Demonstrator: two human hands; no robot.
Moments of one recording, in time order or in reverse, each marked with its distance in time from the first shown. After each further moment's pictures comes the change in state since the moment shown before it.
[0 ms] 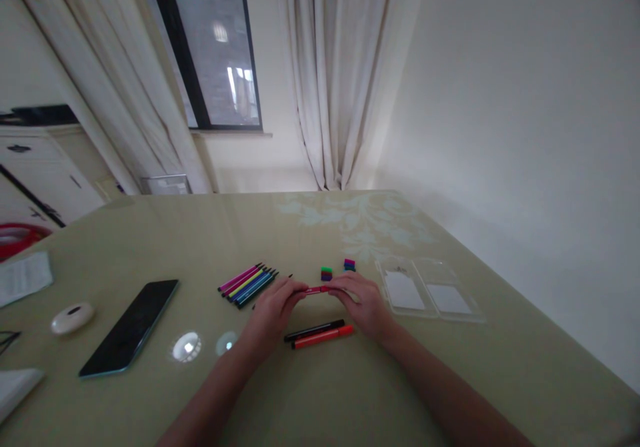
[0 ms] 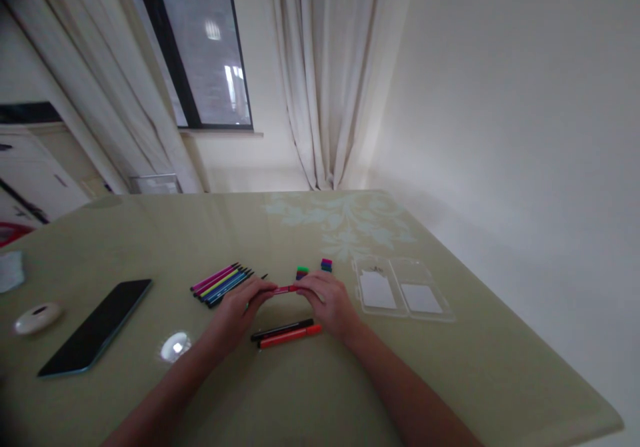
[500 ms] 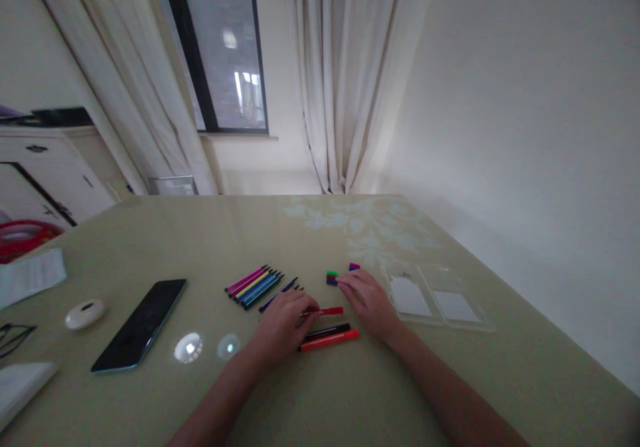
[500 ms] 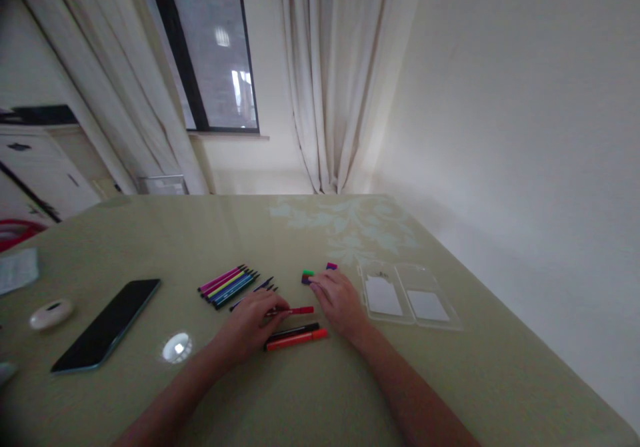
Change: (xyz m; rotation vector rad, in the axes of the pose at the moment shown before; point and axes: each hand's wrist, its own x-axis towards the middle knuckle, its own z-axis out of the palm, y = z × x) left_hand -0.002 0.013 0.004 0.159 -0.268 -0.027; right_hand -0.001 0.018 -0.004 -0.215 -0.067 0.152
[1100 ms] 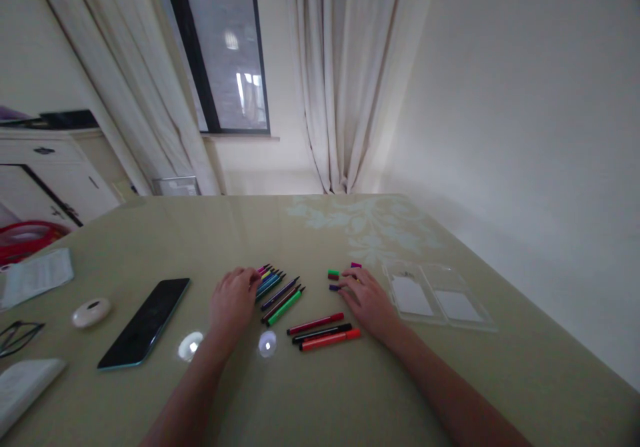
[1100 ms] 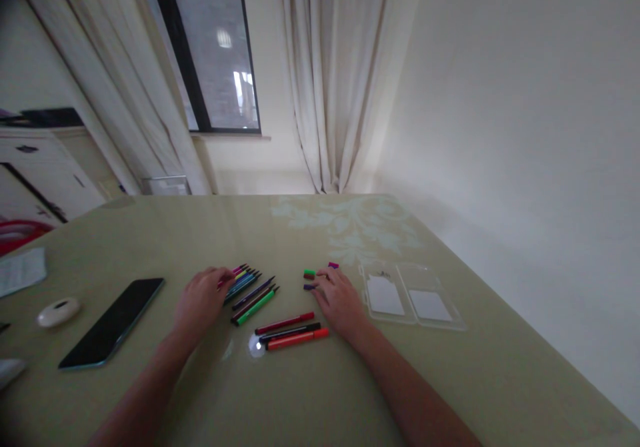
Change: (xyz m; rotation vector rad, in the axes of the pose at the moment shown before) left_hand -0.011 -0.071 -0.048 0.386 0.287 -0.502; right_hand -0.004 0.012 0.009 -0.205 -0.070 -0.032
